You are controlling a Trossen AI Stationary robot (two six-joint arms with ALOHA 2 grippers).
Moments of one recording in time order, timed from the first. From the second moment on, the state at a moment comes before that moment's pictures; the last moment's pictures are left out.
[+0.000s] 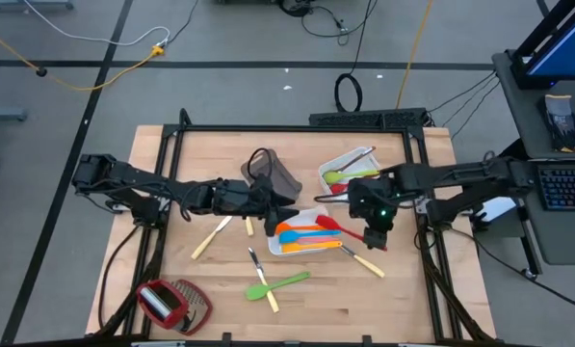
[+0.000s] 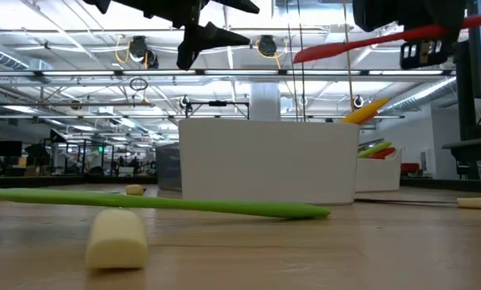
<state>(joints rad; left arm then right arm) -0.11 1.45 0.92 0.28 -0.16 -0.62 0.05 1.27 1.10 -1.09 -0.61 0.59</state>
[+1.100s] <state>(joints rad) -0.11 1.45 0.92 0.22 -0.16 -0.49 -0.15 1.58 1.19 -0.77 -1.28 1.10</state>
